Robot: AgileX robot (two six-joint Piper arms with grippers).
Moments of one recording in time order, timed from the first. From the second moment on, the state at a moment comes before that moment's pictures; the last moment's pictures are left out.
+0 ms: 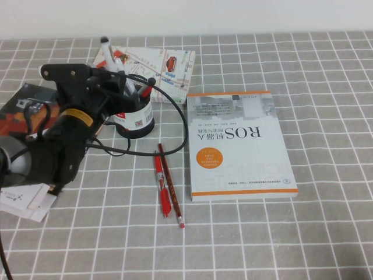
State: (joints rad) right arm 0.05 -0.01 0.03 0.14 0.38 0.06; left arm -0.30 1.90 -0.94 0.06 -0.76 -0.16
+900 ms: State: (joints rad) right arm 0.05 -0.01 0.03 0.14 0.38 0.06; left arm -0.38 1.13 -0.72 0.21 -0.24 -0.17
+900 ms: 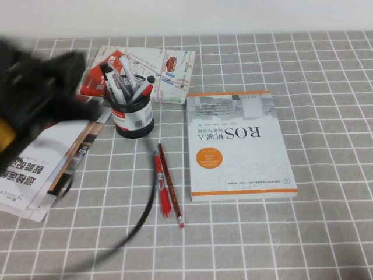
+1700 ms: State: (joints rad) right arm 0.05 -0.01 0.03 0.14 0.38 0.06; left arm -0.38 0.51 -0.10 0.20 -0.20 -0.31
